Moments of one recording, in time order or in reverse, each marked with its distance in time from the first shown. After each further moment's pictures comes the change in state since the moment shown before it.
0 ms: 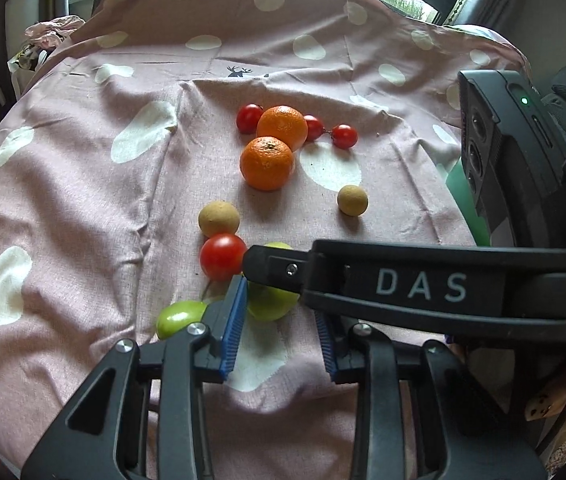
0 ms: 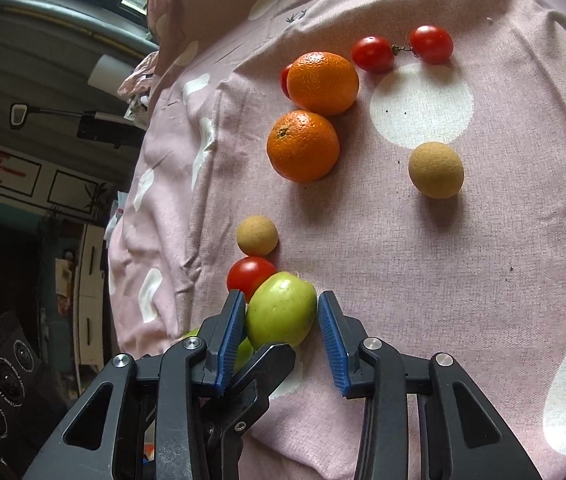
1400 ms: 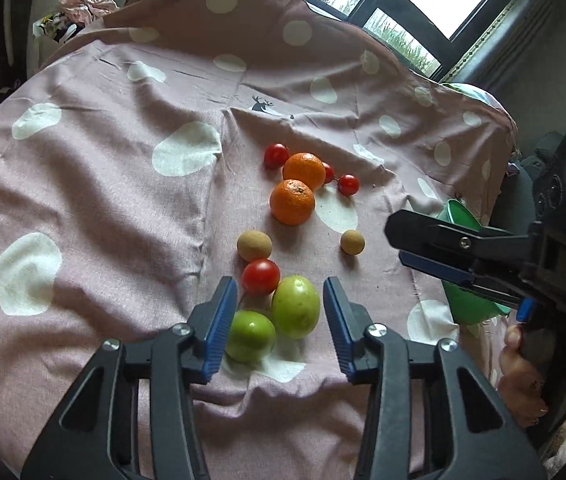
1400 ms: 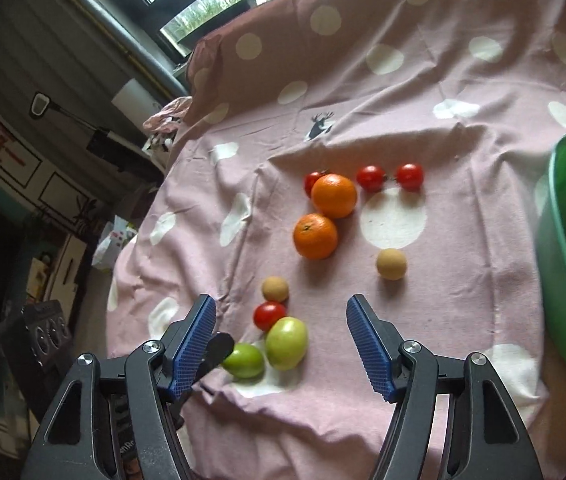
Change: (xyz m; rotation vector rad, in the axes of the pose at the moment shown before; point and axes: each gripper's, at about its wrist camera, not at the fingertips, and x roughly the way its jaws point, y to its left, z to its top) left arm -0.038 0.044 0.006 -0.157 -0.083 -0.151; right arm -0.071 0.043 -0.003 -0.166 -0.213 -0.099
